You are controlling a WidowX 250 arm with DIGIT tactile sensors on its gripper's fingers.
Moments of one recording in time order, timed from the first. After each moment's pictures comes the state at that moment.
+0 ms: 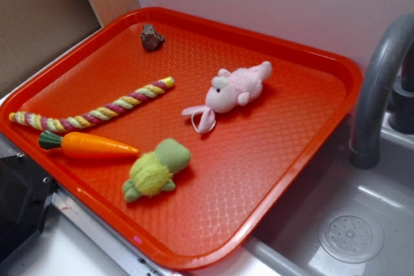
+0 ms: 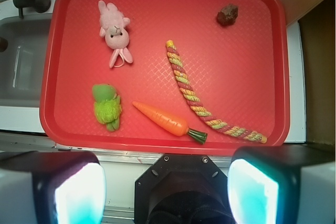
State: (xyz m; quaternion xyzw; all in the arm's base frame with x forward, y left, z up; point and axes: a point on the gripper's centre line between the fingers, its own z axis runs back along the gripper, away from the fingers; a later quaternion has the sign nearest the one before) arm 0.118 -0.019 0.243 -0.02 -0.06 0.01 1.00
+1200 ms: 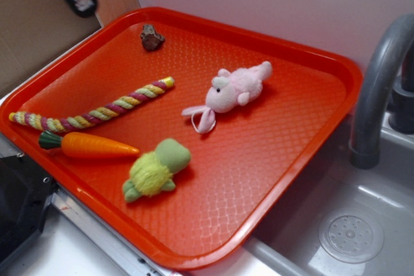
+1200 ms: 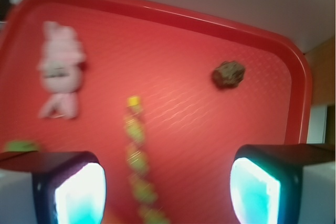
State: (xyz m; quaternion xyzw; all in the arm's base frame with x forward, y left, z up) arm 0.234 0.049 0.140 0.00 -0.08 -0.09 0.99
